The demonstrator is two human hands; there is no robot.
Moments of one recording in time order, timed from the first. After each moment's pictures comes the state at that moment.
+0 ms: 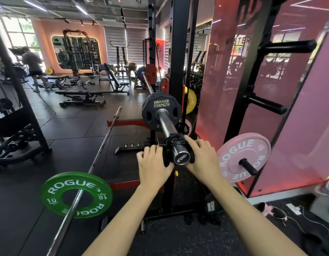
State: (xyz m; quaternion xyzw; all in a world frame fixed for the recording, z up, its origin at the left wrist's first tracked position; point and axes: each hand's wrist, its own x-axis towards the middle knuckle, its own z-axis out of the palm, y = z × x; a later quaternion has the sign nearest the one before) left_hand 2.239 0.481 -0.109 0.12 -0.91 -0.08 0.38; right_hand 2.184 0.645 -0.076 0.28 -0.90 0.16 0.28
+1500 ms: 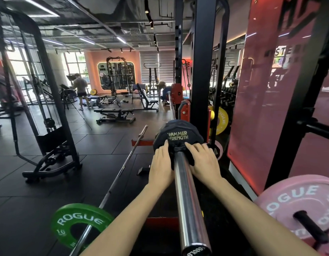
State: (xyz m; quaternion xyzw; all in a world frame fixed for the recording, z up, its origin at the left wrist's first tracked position) left_hand 2.051 0.398 -0.074 0.10 -0.91 -0.22 0.35; right_hand 1.957 0.536 -0.066 0.38 -0.84 0.18 0.35
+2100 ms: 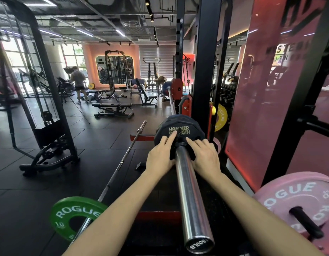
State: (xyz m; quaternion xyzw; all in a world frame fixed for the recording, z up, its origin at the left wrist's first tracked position) left_hand 2.043 0.380 -0.061 0.11 -0.94 -0.09 0.30; right_hand 1.955 0.534 -0.070 0.39 -0.82 0.20 0.37
